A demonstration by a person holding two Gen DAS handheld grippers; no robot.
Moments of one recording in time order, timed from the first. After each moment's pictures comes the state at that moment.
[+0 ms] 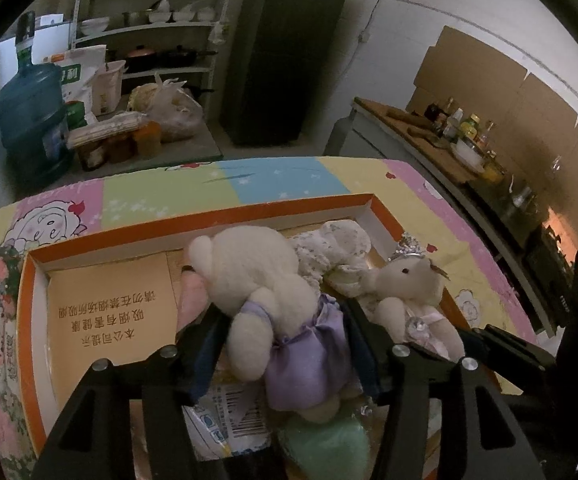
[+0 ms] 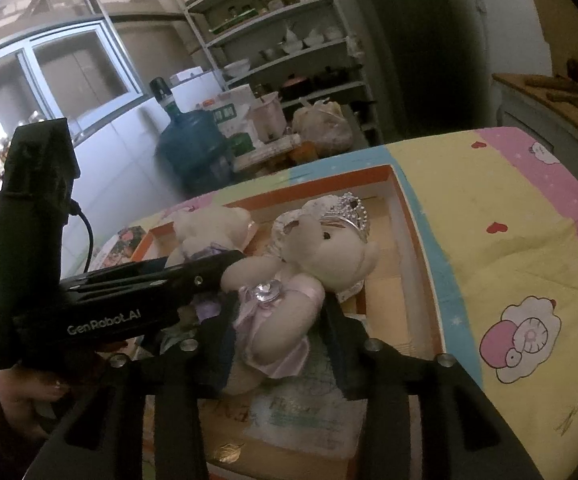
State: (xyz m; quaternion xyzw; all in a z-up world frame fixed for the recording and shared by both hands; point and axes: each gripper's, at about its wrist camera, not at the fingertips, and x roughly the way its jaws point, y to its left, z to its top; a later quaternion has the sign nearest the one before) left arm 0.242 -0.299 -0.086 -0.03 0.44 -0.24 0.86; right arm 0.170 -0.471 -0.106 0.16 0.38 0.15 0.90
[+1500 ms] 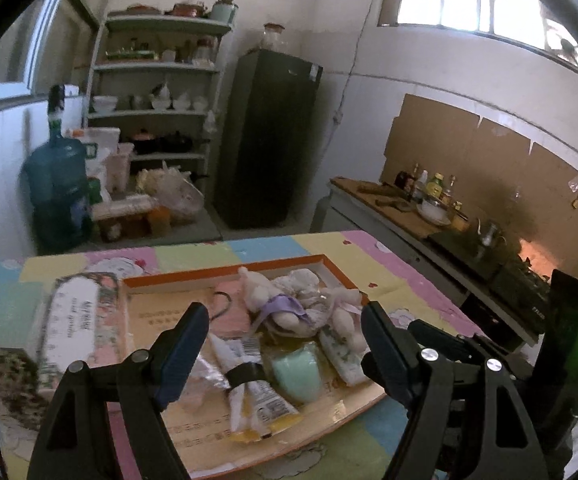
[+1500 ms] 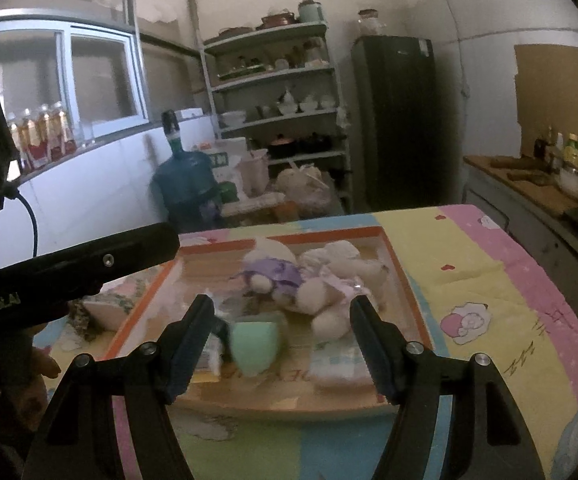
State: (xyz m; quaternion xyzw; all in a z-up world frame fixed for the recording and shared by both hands) left arm 0.116 -0.238 0.002 -0.04 0.29 -0.25 0.92; right arm 0.062 -0.412 -0.047 0.08 0.27 0.08 0.96
